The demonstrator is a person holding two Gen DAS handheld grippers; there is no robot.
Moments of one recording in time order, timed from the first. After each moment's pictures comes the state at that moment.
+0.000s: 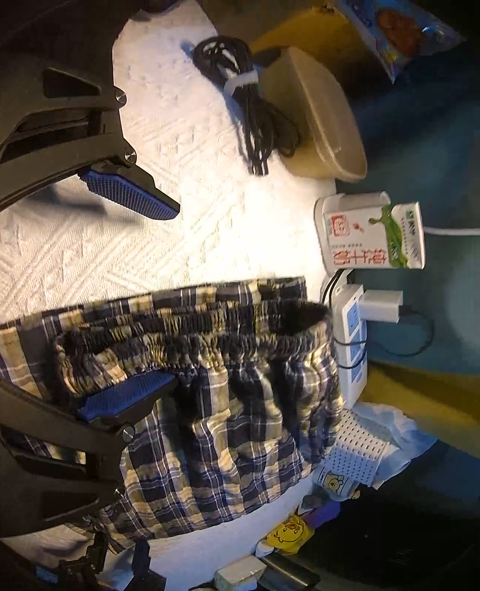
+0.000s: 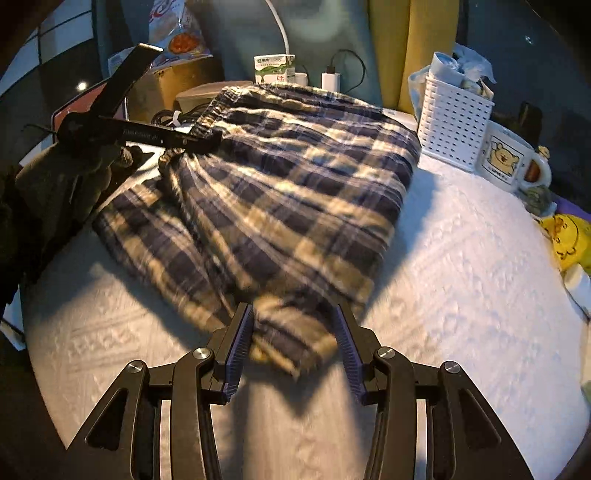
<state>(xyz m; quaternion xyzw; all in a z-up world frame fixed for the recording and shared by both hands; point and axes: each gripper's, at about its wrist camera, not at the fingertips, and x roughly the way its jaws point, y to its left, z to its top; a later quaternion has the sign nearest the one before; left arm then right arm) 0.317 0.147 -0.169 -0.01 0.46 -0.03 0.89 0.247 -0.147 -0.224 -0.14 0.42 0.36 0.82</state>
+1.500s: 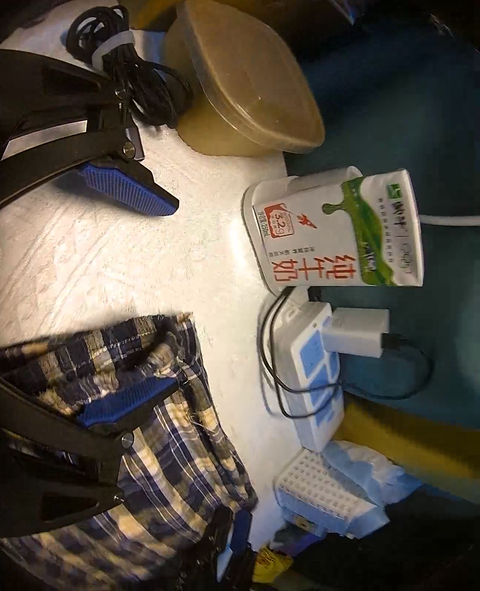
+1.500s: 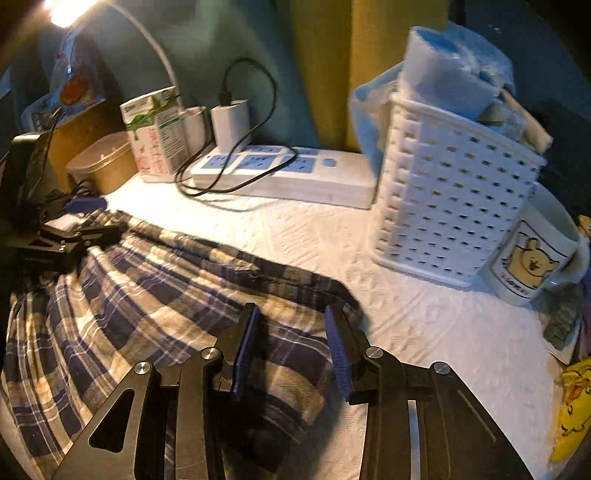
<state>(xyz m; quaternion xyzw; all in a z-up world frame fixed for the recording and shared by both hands) 0.414 0.161 -0.176 0.00 0.44 -0.04 0.90 0.462 -0.087 -0.222 -0.11 0.41 0.30 0.86</state>
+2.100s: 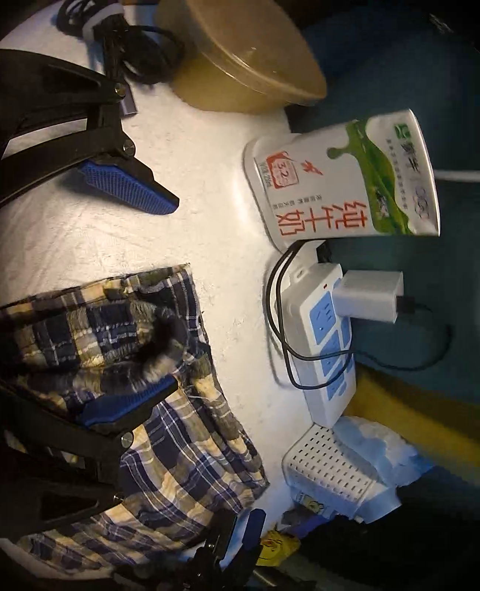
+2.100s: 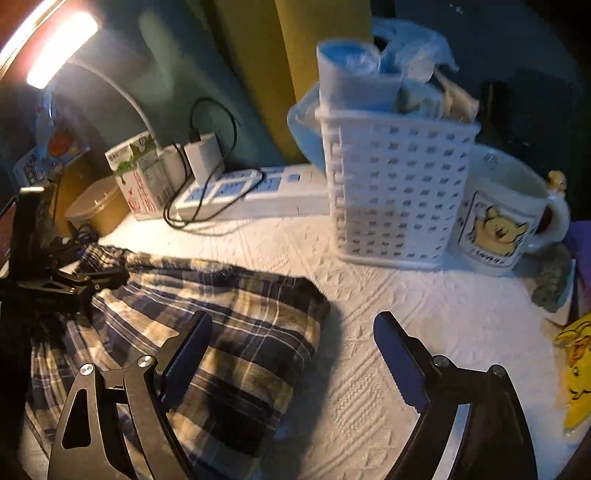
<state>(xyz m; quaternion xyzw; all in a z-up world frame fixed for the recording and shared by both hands) 0.423 0.140 -0.183 0.00 0.46 -0.09 0.88 0.466 -0.116 -0.210 -0.03 0.41 0.29 0.87</state>
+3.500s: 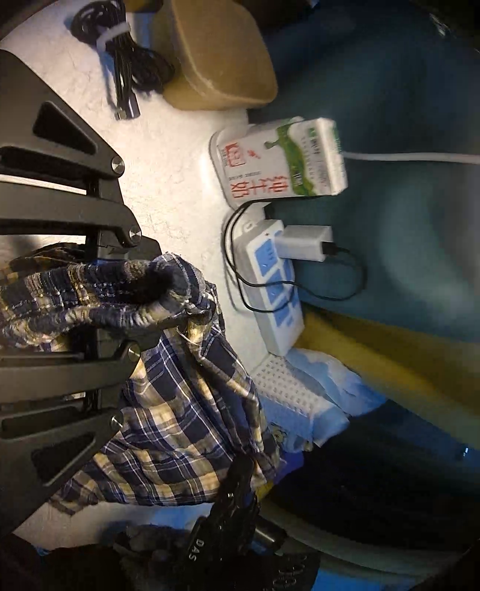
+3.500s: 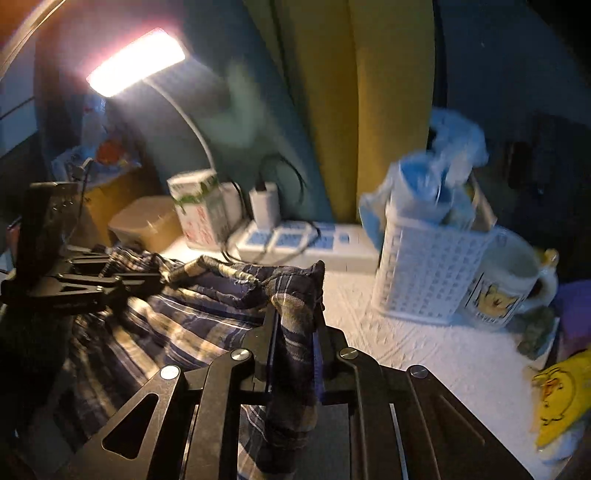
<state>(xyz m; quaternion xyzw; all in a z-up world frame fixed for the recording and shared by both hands) 0.376 0.130 -0.116 -0.04 0.39 -0.15 0.91 0.420 -0.097 -0.131 -0.06 0.33 0.33 0.88</state>
